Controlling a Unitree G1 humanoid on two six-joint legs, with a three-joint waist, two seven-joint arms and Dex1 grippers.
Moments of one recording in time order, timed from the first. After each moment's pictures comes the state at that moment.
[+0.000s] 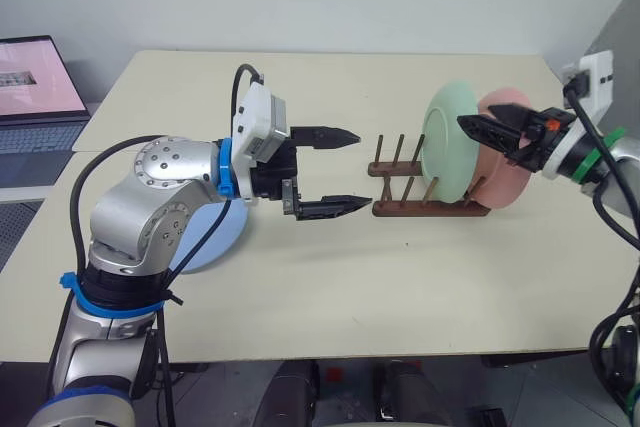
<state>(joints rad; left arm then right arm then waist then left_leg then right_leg) -0.68 0.64 -0.05 -0.32 -0.61 0.58 -1.05 -0.61 -0.83 -0.30 -0.30 0.87 1.03 0.41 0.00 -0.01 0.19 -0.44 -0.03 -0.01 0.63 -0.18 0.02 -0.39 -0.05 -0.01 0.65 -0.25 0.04</state>
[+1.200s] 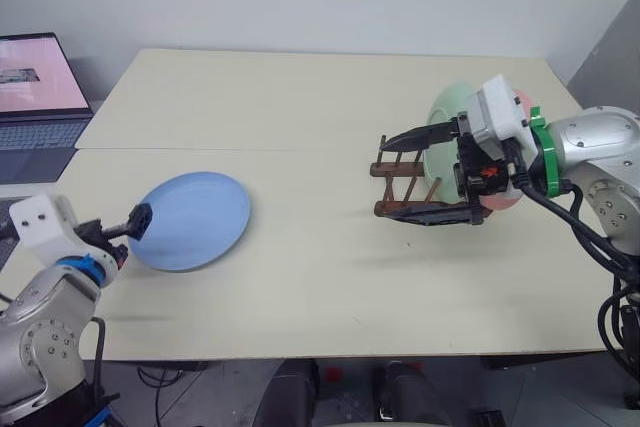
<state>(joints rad) -0.10 0.43 0.75 -0.37 -0.57 1.02 -0.11 -0.80 -0.86 0.13 -0.36 0.65 0.65 1.17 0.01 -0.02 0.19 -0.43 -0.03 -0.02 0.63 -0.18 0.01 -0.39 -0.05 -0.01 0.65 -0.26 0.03</state>
